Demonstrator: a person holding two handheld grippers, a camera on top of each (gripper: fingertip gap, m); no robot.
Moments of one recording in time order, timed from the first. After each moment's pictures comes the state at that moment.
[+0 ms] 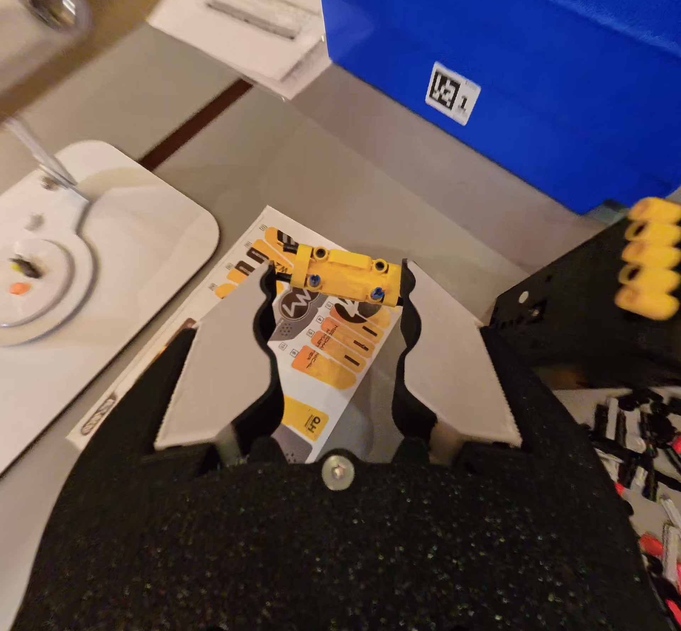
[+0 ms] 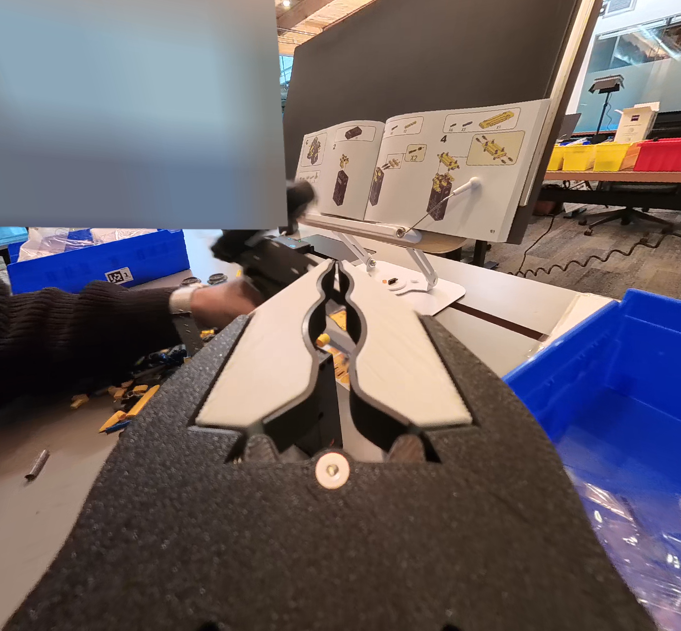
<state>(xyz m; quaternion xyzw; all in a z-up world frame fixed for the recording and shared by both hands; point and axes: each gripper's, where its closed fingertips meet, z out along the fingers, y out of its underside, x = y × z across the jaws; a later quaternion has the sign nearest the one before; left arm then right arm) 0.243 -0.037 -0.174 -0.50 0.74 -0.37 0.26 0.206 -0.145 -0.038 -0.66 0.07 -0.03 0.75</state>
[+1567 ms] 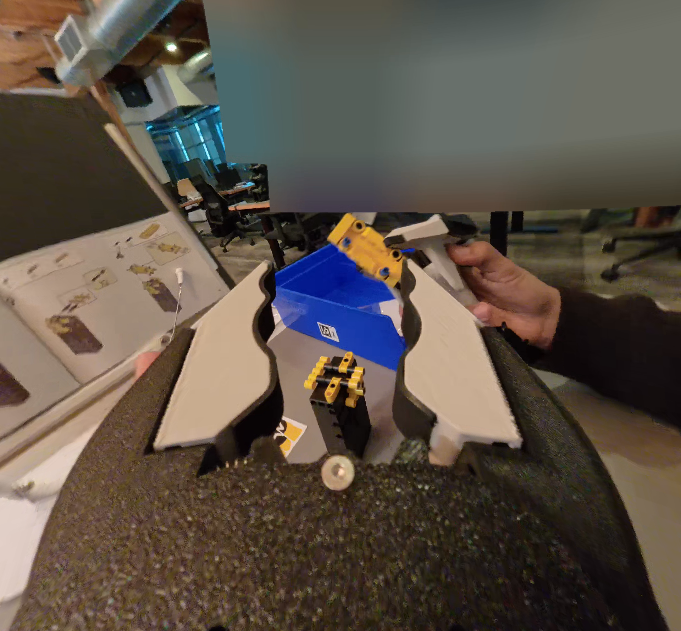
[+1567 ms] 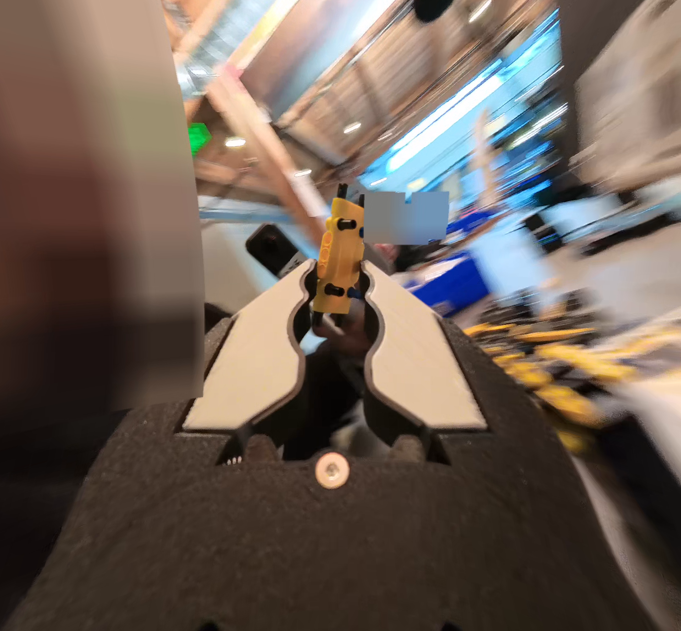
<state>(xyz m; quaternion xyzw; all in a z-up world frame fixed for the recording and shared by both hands) 0.109 -0.132 0.018 -0.30 0.60 -0.58 0.46 0.137 -0.151 0.004 -0.53 0.04 0.47 0.70</state>
